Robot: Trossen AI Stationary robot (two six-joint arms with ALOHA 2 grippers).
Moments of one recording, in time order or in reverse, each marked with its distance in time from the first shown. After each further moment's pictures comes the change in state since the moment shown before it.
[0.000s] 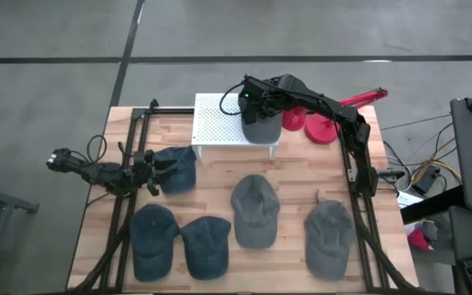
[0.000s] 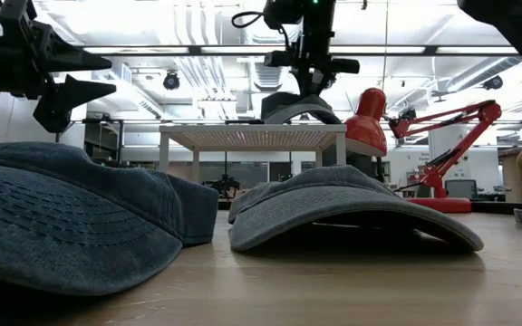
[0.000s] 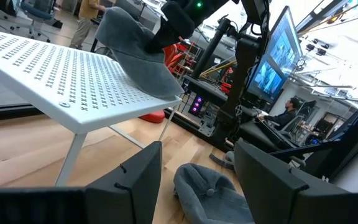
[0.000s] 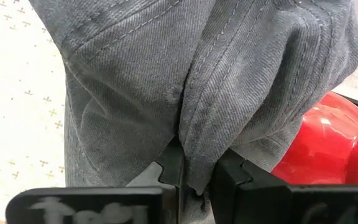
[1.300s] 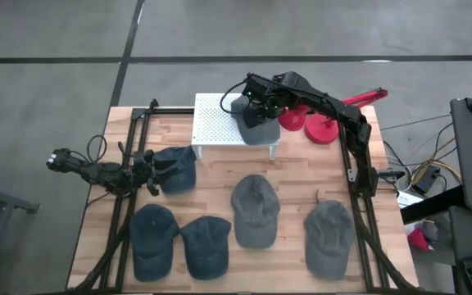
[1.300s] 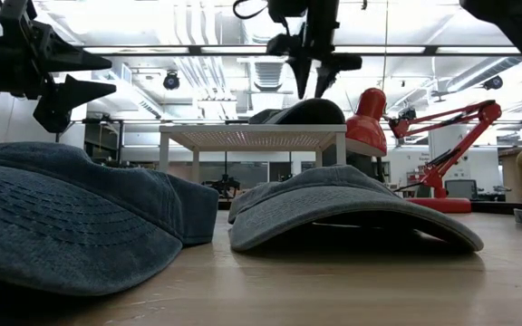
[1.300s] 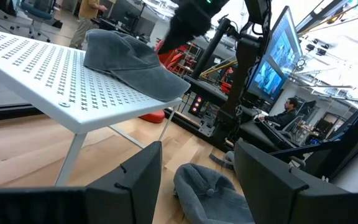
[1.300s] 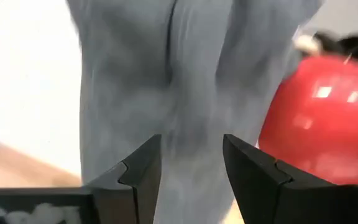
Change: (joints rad) left arm 0.000 0.000 0.000 0.000 0.000 -0.001; right arm 0.010 -0.011 0.042 -0.083 -0.178 -0.065
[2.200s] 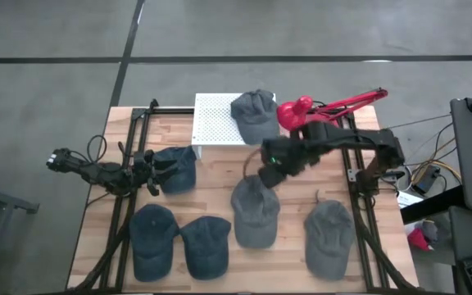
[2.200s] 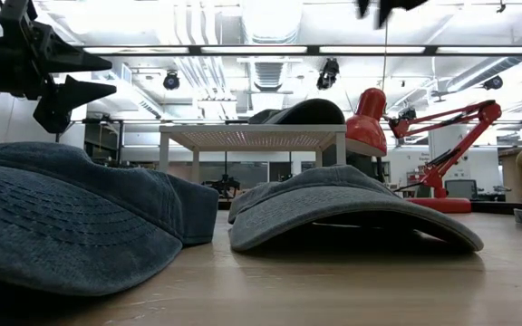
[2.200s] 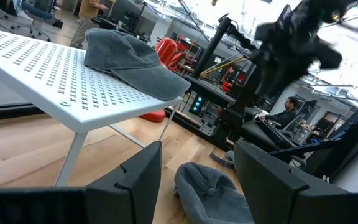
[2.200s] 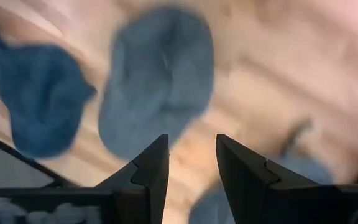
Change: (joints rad) left arm 0.000 0.000 0.000 -0.008 0.000 0.000; right arm 0.478 -0.306 -0.319 -0.051 -0.208 0.464
